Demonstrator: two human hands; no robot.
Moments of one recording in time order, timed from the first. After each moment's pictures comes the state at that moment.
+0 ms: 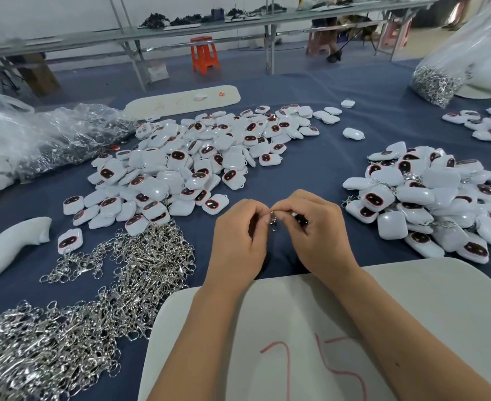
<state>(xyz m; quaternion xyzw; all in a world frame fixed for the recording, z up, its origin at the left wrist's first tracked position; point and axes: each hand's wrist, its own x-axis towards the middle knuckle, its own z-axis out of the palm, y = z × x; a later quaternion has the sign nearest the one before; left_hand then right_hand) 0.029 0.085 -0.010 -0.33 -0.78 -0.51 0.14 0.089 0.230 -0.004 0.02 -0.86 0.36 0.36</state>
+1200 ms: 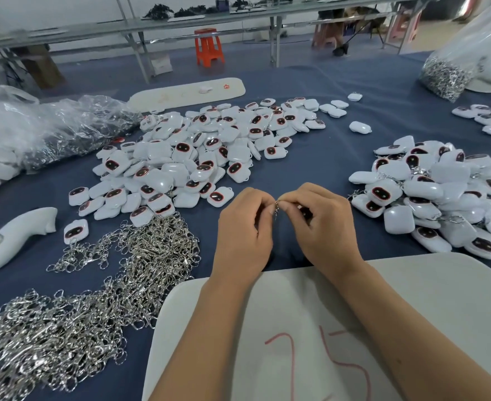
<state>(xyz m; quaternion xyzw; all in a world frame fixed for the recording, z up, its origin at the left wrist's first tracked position) 0.036 0.085 -0.005 -0.33 -0.78 -0.50 0.17 0.091 0.225 -0.004 0.00 -0.86 0.32 0.39</state>
